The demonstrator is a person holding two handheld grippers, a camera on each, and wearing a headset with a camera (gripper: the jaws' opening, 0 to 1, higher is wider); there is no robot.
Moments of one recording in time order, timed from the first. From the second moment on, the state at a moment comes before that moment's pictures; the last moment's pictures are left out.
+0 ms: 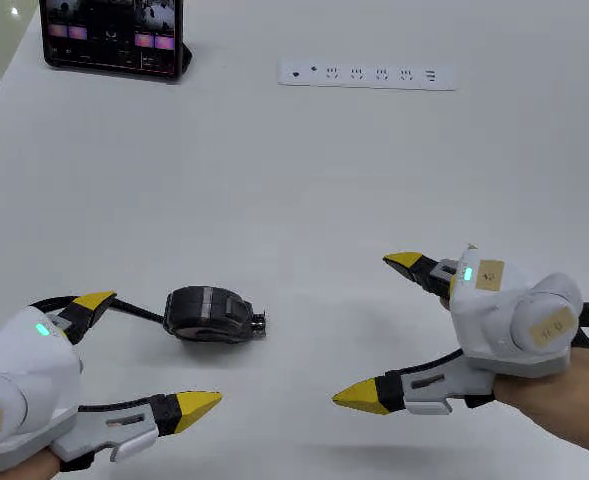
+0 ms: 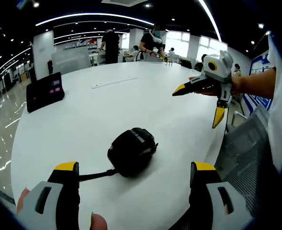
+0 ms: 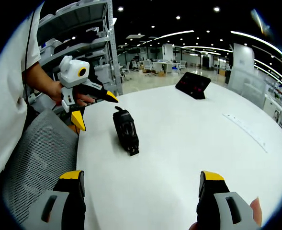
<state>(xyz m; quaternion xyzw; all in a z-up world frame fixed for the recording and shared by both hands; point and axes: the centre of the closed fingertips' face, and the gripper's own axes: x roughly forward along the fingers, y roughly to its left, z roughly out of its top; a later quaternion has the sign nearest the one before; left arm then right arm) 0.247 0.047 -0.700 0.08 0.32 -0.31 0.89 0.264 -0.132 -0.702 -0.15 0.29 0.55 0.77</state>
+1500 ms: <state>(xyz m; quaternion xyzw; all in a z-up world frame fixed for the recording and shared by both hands) 0.221 0.071 -0.687 0.09 0.33 -0.34 0.88 0.237 -0.210 -0.690 -0.12 0.31 0.47 0.82</state>
